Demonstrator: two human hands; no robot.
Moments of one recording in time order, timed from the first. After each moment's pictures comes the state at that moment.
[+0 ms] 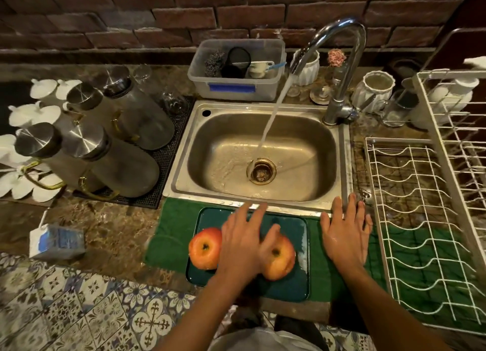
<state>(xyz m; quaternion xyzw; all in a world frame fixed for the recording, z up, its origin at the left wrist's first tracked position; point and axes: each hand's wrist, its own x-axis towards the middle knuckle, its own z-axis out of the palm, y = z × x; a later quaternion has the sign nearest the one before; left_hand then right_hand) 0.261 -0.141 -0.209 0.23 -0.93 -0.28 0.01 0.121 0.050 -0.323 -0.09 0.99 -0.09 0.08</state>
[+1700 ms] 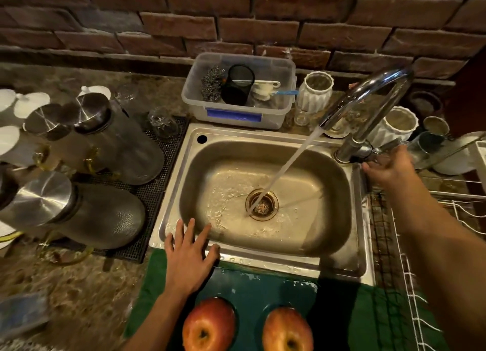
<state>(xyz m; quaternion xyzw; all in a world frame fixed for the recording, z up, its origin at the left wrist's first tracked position) 0.233 -0.316 -0.310 0.30 -0.94 -0.13 -0.09 -0.170 -0.042 -0.224 0.30 0.53 -0.76 0.24</state>
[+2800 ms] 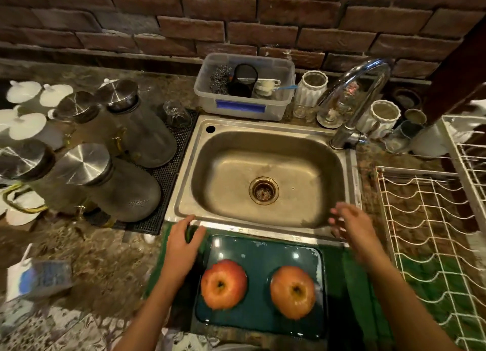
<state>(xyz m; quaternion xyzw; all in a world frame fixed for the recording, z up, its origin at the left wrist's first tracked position) 0.284 -0.316 -0.271 0.42 -0.76 -0.48 0.07 0.062 -0.010 -0.233 0.16 0.76 -0.57 0.27</state>
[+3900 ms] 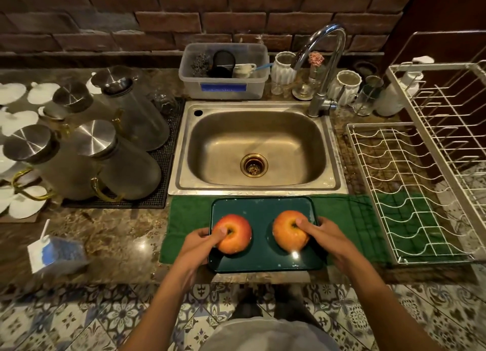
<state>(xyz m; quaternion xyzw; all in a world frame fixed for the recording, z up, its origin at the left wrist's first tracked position) 0.354 -0.273 -0.241 0.45 -0.61 -0.64 -0.14 0.218 0.006 -0.234 0.11 0.79 -0.49 0.36</state>
